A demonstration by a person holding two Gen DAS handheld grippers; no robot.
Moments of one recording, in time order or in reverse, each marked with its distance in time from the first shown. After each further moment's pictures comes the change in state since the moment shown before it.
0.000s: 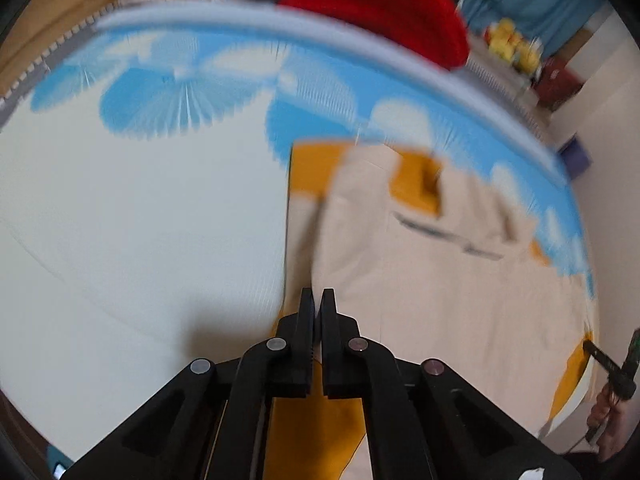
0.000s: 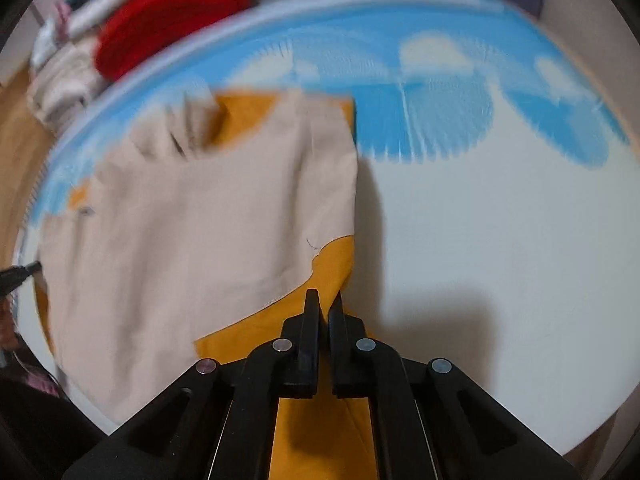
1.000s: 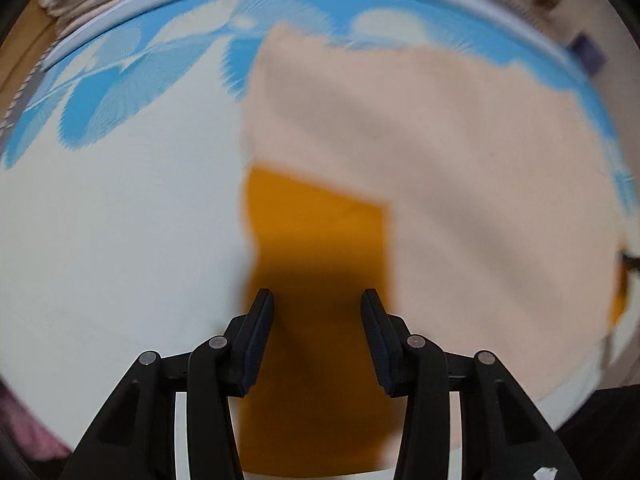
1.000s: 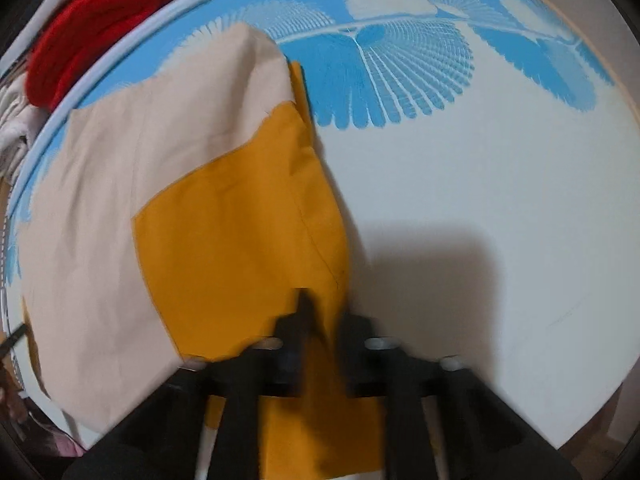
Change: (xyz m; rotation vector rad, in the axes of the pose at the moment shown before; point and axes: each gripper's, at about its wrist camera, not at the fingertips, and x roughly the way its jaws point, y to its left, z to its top) left arm 0.079 -0.018 -0.016 0.256 0.287 0.211; right arm 0.079 -0.013 0.014 0.169 0.179 -0.151
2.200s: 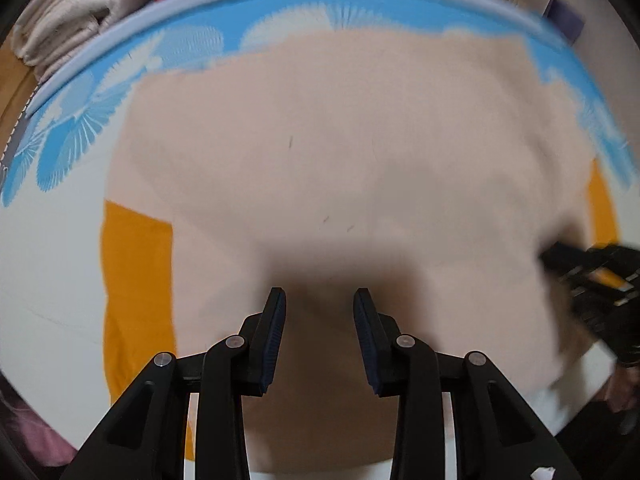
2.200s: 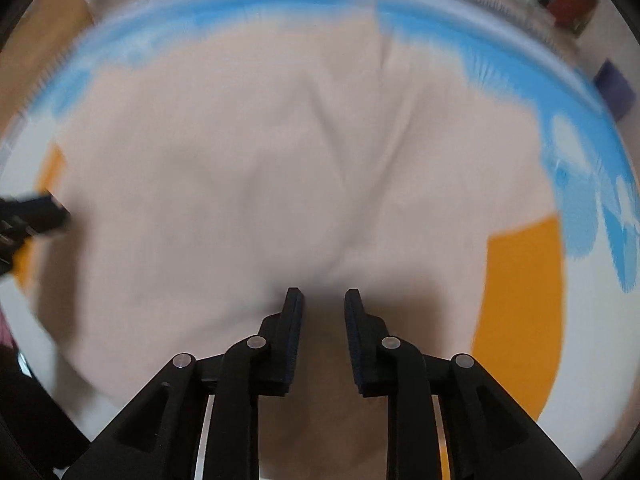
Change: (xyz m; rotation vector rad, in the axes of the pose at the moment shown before) left arm -0.004 -0.149 0.000 0.114 -0.011 0.033; right arm 0.031 0.206 -0.055 -0.562 0.065 -0.072
